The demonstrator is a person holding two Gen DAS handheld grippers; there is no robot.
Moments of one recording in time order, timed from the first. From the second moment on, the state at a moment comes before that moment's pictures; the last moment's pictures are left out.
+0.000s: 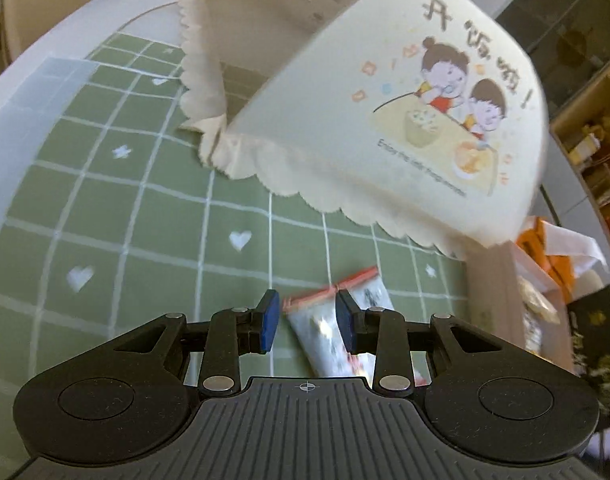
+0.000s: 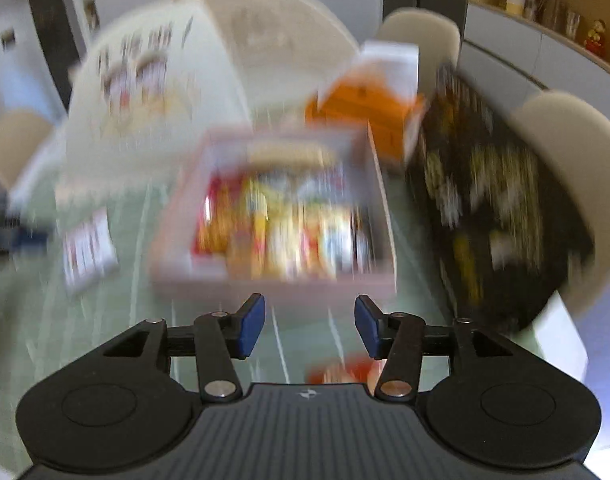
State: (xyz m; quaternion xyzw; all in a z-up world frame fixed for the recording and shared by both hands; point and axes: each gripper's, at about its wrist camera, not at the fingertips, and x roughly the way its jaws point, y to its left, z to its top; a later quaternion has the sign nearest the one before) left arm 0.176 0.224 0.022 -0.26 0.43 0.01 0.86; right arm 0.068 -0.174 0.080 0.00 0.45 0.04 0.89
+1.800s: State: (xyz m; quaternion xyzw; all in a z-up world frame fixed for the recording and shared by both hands) left arm 0.045 0.067 0.024 -0.23 0.50 -0.19 0.81; right arm 0.017 -0.103 0.035 -0.04 0.46 0.17 0.87
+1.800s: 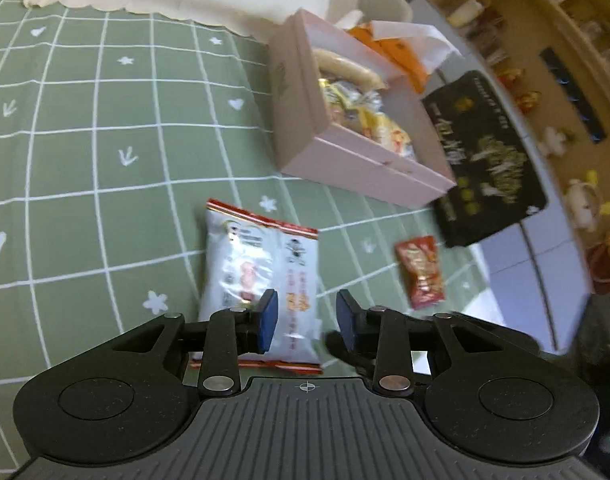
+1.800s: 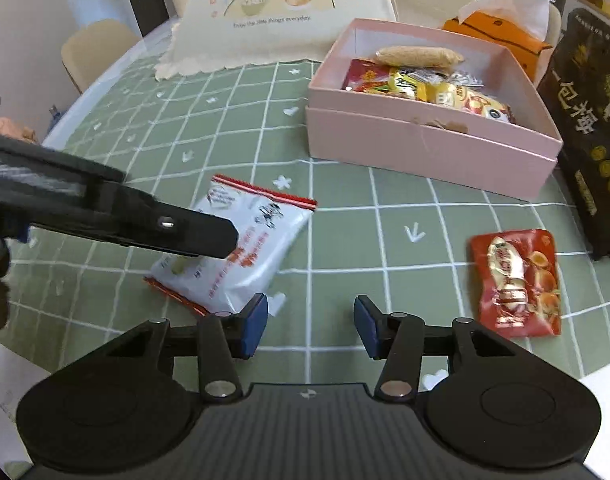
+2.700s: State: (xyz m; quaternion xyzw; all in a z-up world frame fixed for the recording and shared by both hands) left arm 0.043 0.110 0.003 -0.27 0.49 -0.11 0.82; right arm 0.059 -0.093 0.038 -0.06 0.46 0.22 0.86
